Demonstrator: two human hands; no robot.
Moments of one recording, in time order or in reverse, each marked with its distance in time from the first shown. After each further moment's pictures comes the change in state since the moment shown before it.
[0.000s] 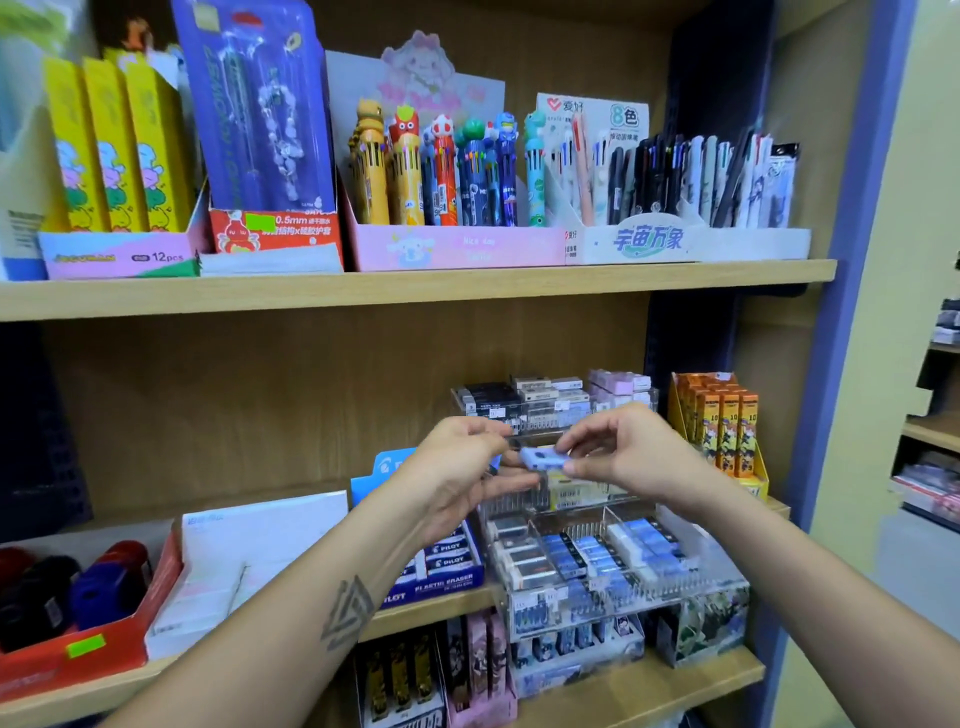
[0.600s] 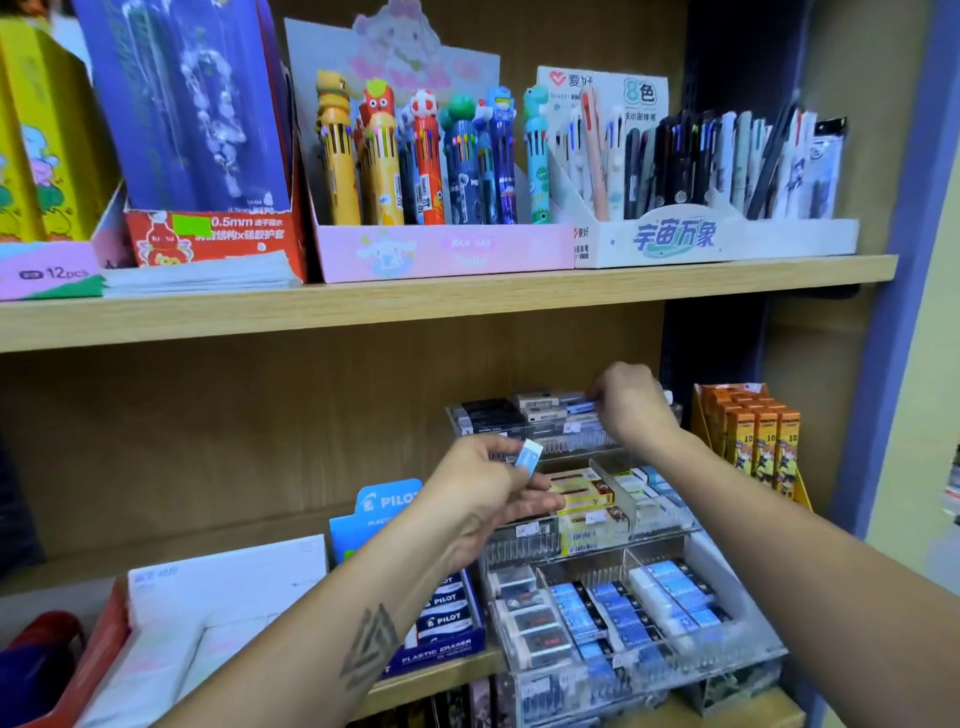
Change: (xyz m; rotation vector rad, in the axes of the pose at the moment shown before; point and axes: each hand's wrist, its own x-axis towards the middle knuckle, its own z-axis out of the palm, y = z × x) left_hand 0.060 -0.006 0.007 0.005 -0.004 -0.059; right_hand 0.160 0.070 -0.010 -0.714 0.313 0.181
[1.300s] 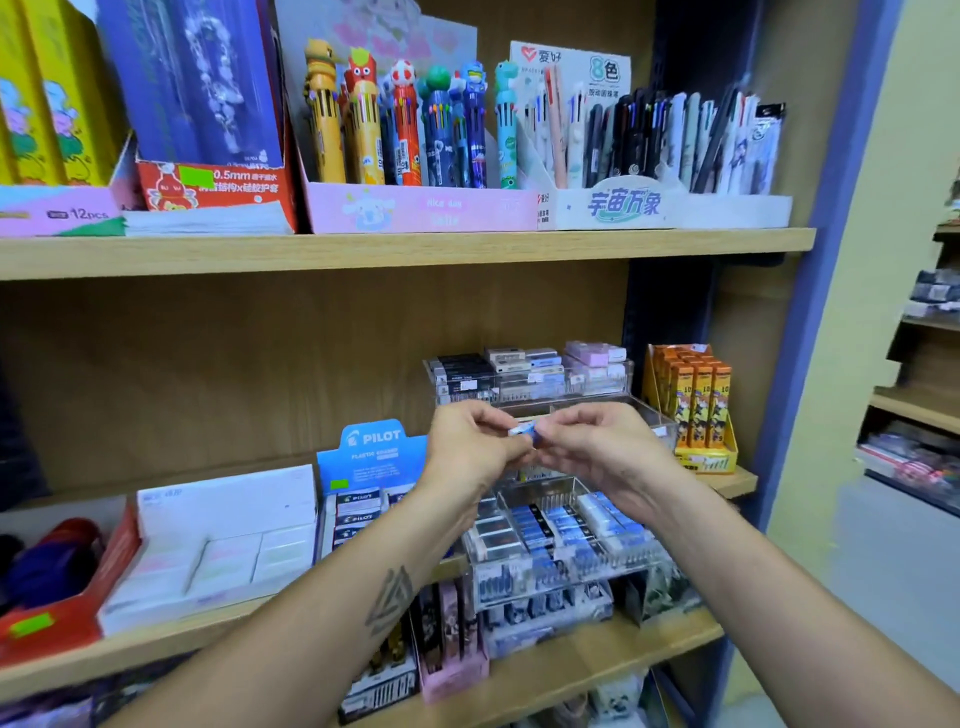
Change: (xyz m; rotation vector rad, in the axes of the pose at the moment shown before) left_hand -0.035 -0.031 0.029 0.223 0.250 0.221; right_hand -0.166 -0.011 -0.049 1.492 -0.370 0.335
